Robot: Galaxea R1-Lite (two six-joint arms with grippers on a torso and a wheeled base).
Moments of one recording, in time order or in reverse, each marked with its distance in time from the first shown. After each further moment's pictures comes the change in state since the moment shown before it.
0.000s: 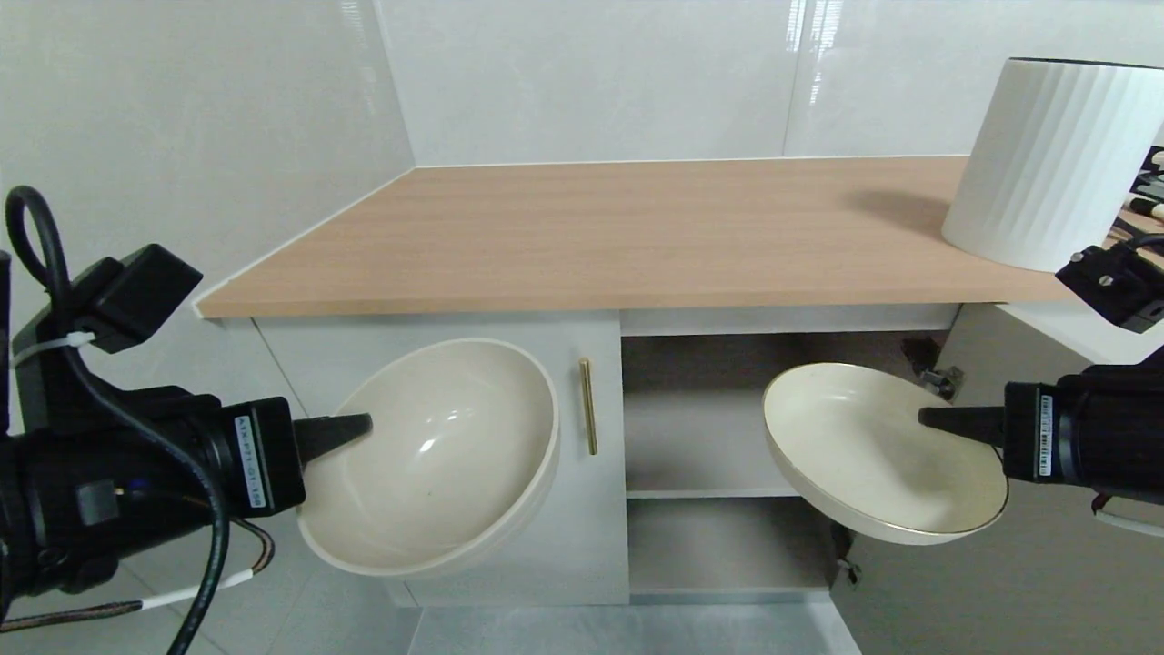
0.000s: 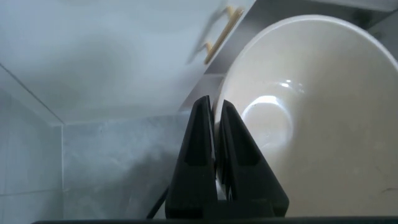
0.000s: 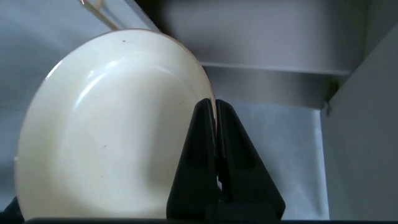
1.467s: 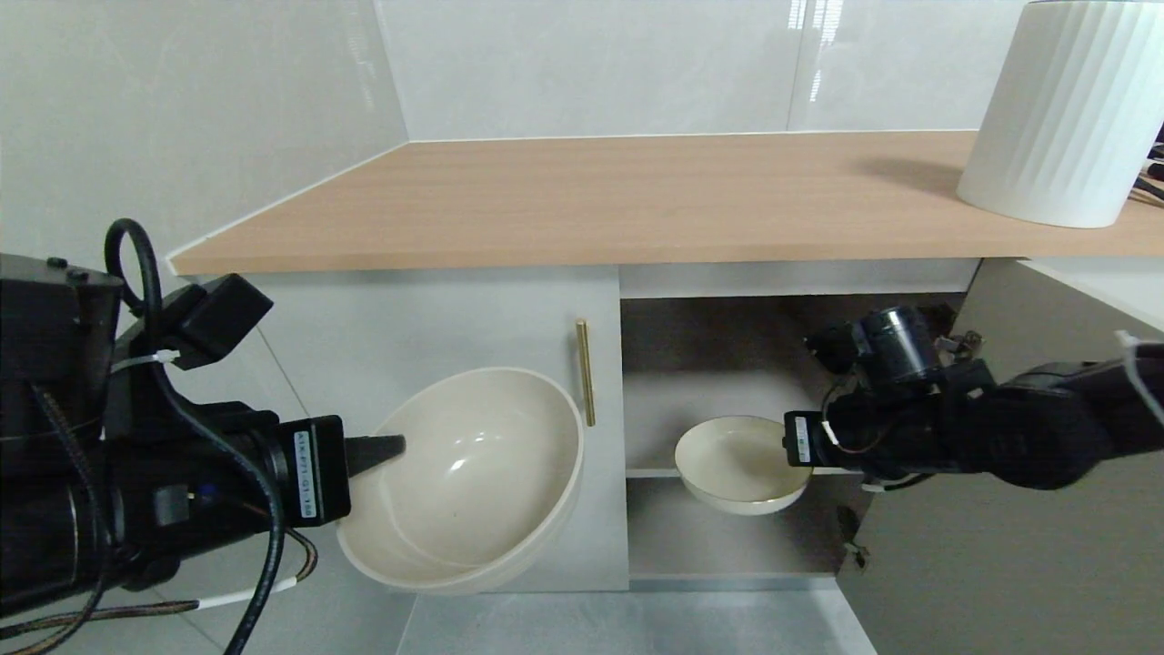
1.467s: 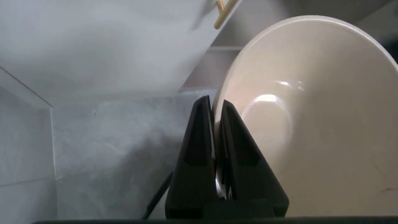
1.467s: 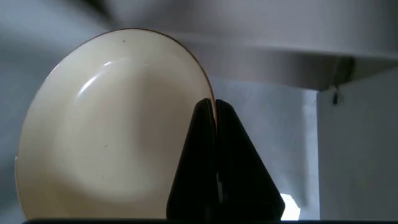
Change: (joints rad) left arm 0.000 0.072 0.008 -0.002 -0.043 -0.006; right arm -0.048 0.663 -0.195 -0.220 -0.047 -0.046
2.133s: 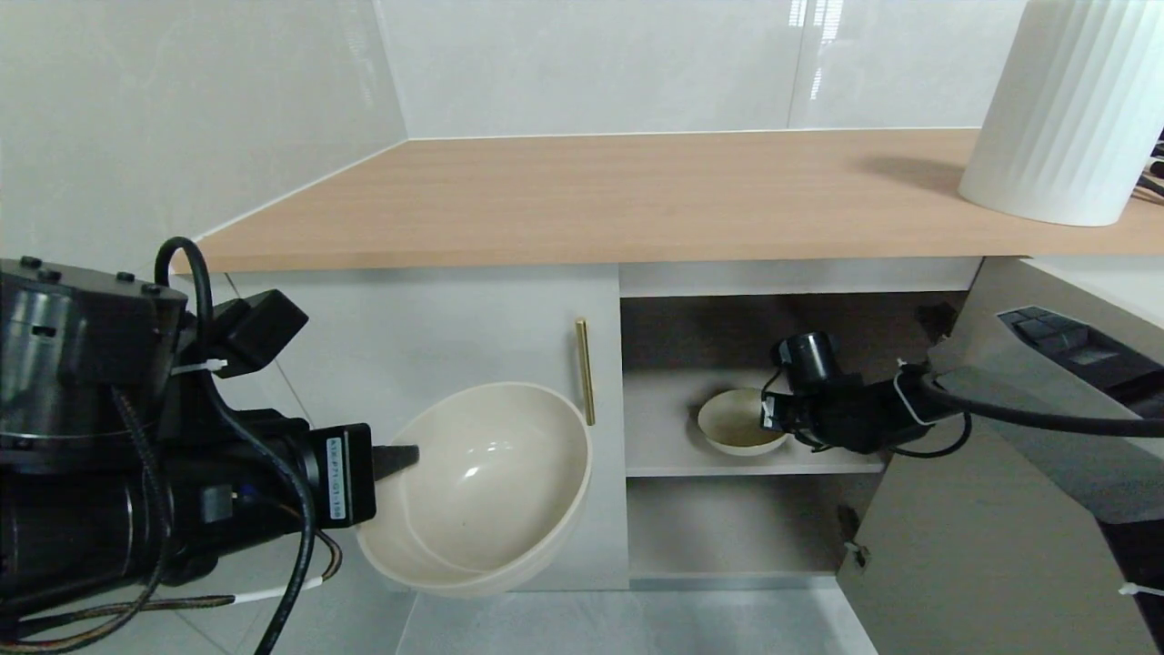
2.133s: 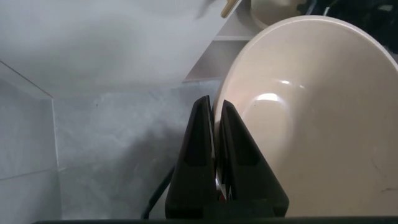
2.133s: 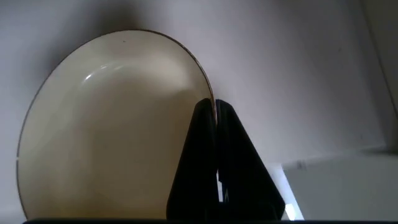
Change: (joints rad) left arm -0.001 0.051 0.001 -0.001 0.001 0.000; right arm -0.125 0.502 -0.435 -0.128 -0.285 0.036
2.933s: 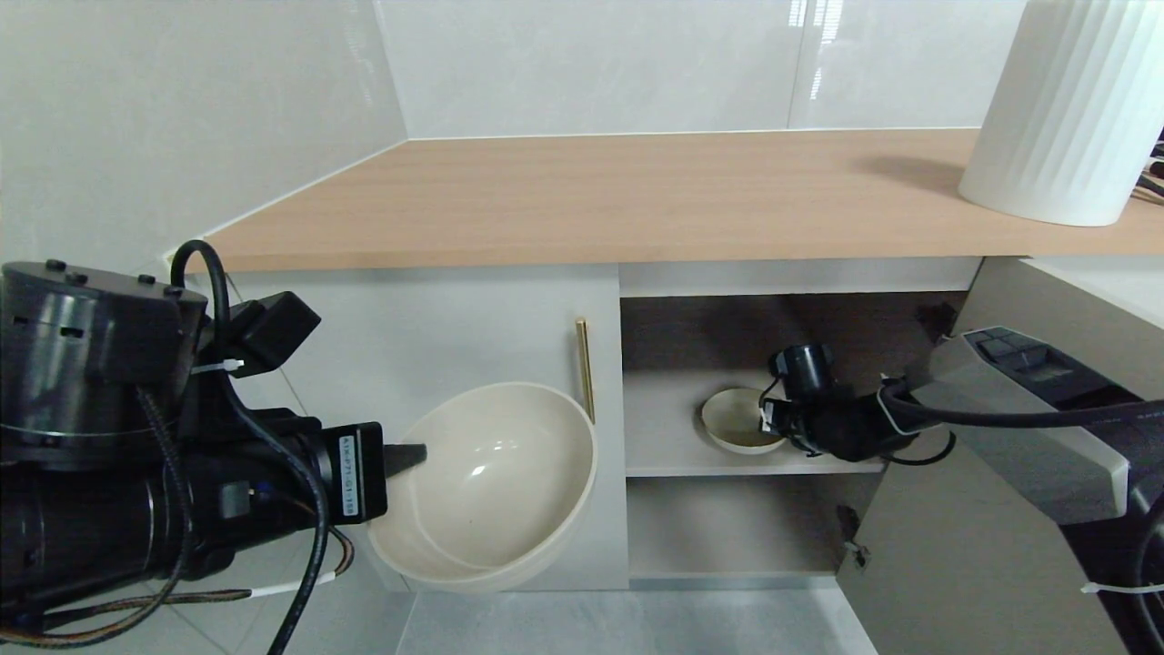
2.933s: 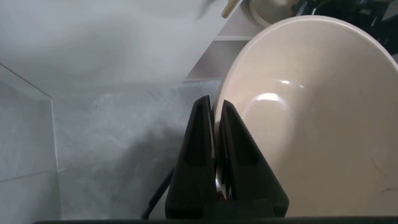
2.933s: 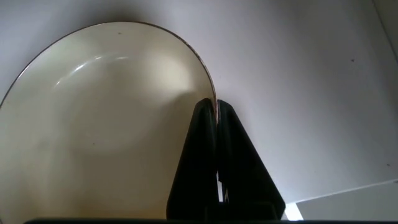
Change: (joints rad) left arm -0.001 0.018 0.005 -0.024 0.001 0.000; right arm -0.028 0.100 -0.077 -0.033 -0.013 -0.003
